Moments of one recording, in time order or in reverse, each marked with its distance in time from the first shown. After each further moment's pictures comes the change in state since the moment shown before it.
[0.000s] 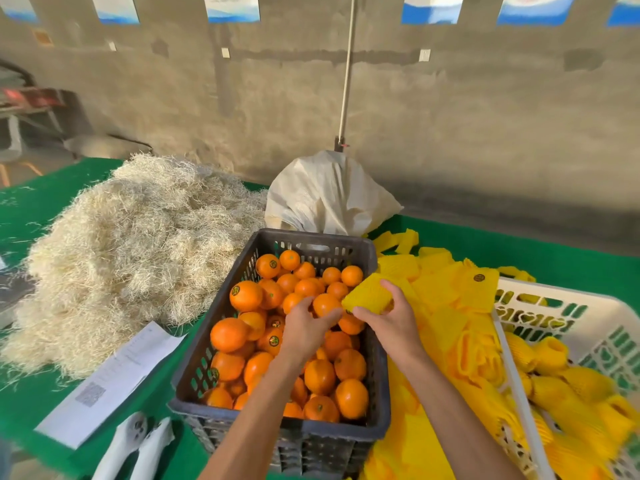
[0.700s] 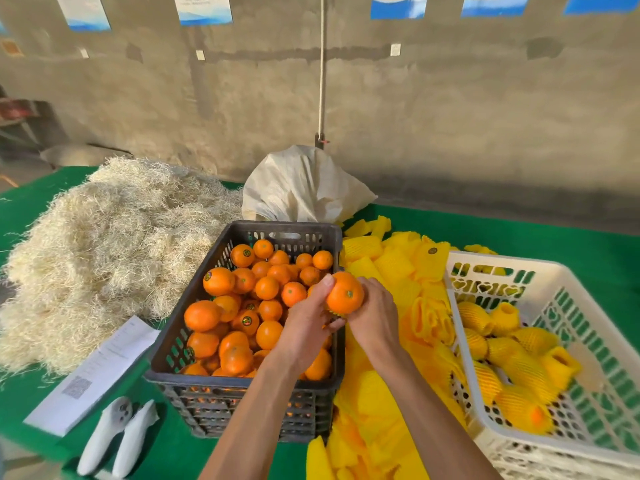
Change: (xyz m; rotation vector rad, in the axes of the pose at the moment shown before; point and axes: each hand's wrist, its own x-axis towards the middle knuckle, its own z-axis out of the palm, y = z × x) left_hand -0.094 0.069 0.038 -0.867 -0.373 -0.142; right_hand -0.060 -0.011 -0.047 -0.451 0.160 -0.245
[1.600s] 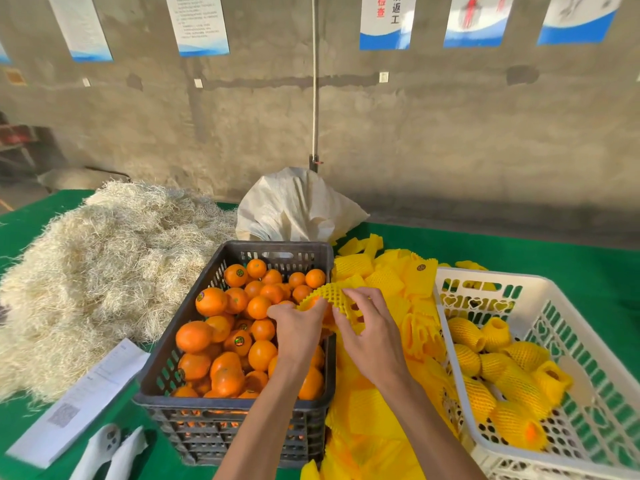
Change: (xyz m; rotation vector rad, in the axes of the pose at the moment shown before) left_hand 0.018 -0.001 0.018 0.437 0.561 0.228; right_hand -0.016 0.012 -0.025 0.089 0.111 -0.303
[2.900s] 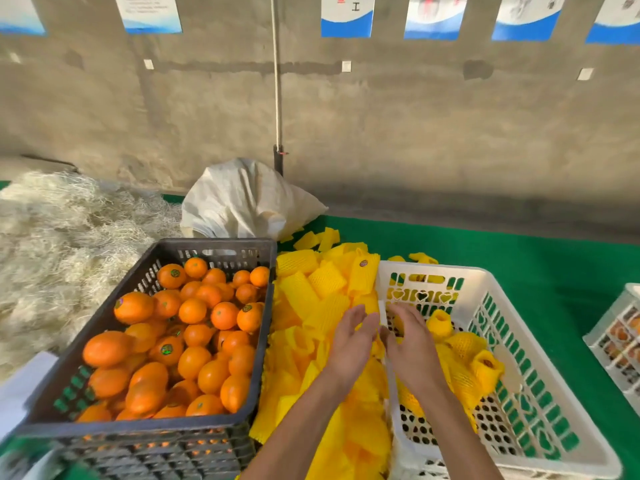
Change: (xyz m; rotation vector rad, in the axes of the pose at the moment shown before) left_hand -0.073 -0.025 0.175 -0.110 -0.517 -0.202; right_hand -0.009 0.141 -0.117 -0.106 -0.120 0.372
